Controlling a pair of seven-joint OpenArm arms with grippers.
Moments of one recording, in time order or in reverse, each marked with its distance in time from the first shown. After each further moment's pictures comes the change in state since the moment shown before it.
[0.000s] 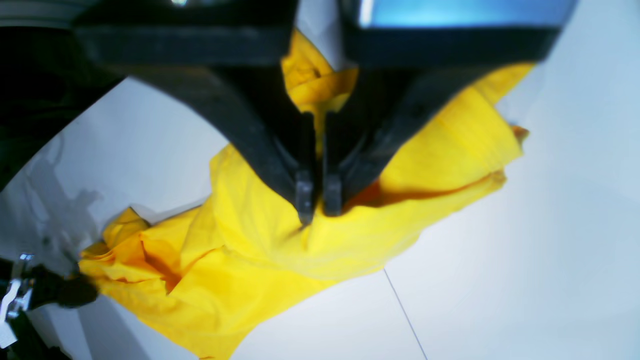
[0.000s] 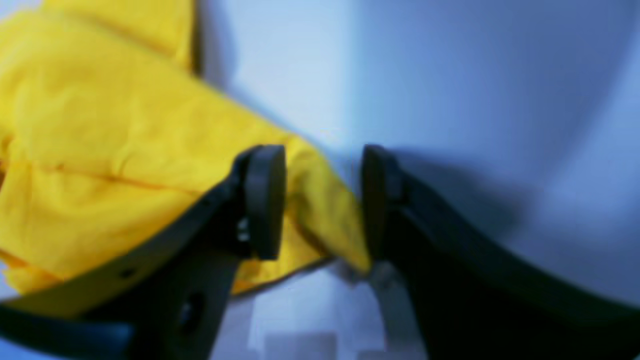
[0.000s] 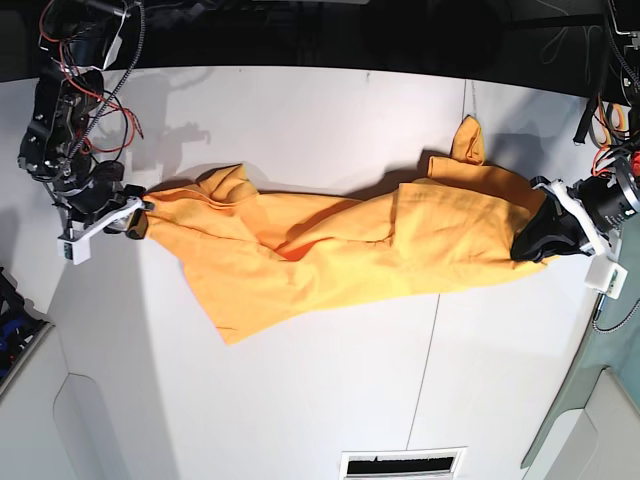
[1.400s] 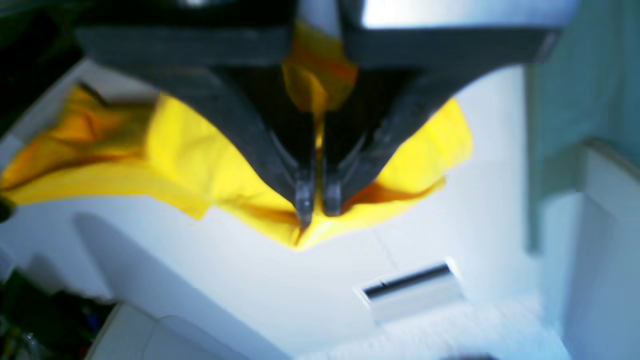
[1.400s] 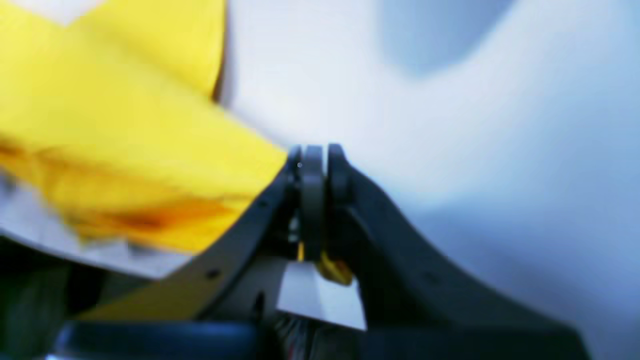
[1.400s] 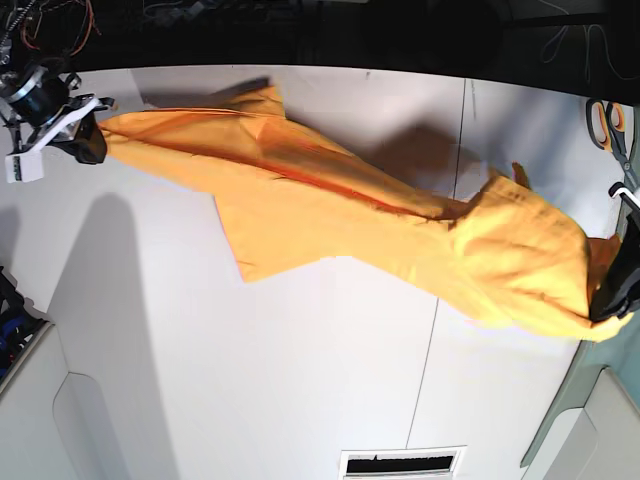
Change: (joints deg) left arm 2.5 -3.2 -21.1 22.9 -13.7 -0.7 6.4; right arm -28.8 7.0 5.2 34.9 23.0 3.6 -11.8
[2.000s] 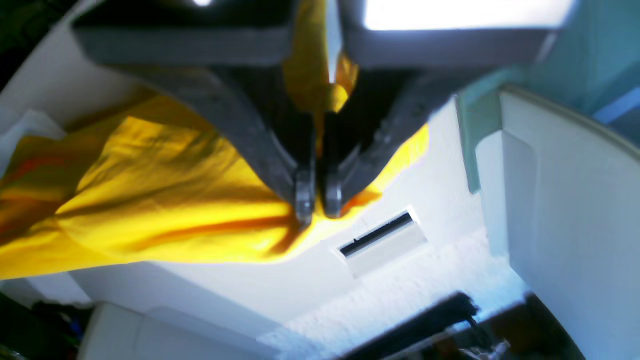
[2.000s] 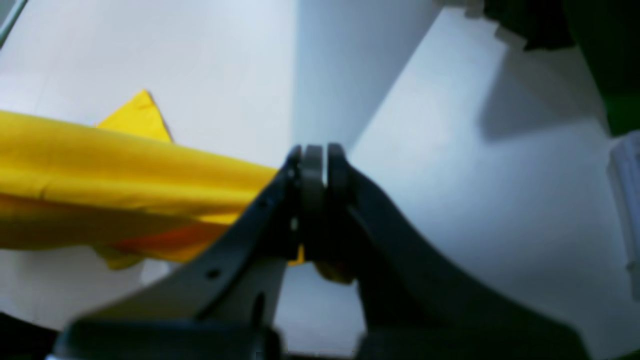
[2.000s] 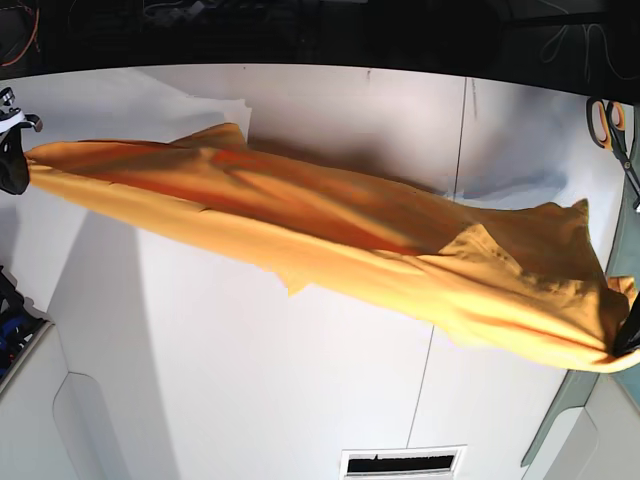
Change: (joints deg) left arm -1.7 -5.2 -0.8 2.3 2.8 -0.7 -5.5; right arm 0.3 0.3 13.6 7.2 6.8 1.1 -1.6
